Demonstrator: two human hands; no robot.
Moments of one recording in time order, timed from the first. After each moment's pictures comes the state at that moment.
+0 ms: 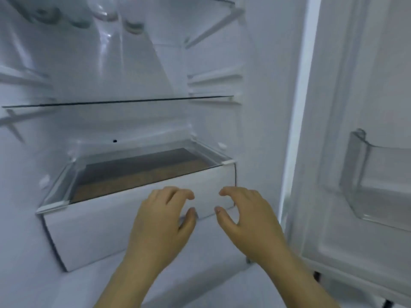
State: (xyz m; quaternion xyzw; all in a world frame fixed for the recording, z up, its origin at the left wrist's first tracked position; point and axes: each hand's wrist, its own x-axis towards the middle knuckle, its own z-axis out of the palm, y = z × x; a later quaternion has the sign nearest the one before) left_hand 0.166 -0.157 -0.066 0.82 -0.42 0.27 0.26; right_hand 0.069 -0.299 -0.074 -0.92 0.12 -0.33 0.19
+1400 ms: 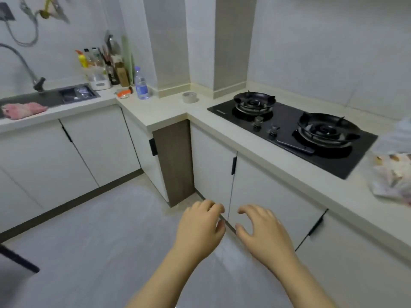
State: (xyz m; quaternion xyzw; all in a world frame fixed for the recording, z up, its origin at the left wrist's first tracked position) left_hand -0.616 -0.354 -0.235 0.18 -0.96 -0.13 0.15; right_hand -0.703 -0.224 -0.220 -0.39 0.89 -0.21 0.09
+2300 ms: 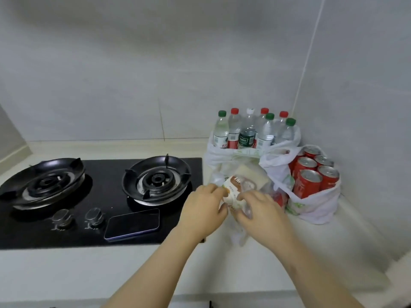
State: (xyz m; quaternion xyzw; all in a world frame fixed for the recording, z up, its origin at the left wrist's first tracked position) left_hand -1.069 -0.204 -0.179 -0.29 -0.93 -0.19 0.11; right_hand -1.016 -0.059 -0.178 0.02 0.97 -0.19 -0.12
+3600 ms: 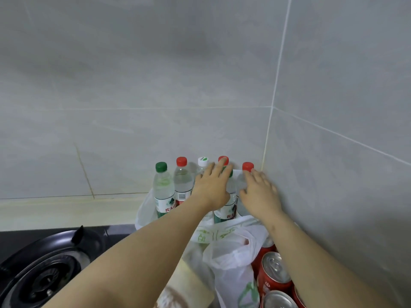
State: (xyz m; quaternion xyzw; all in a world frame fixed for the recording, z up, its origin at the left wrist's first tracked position) left_hand -1.354 0.064 -0.134 -0.30 -0.94 -0.09 0.08; right_hand -1.298 0.191 -0.142 0.10 0.98 -0.14 -0.13
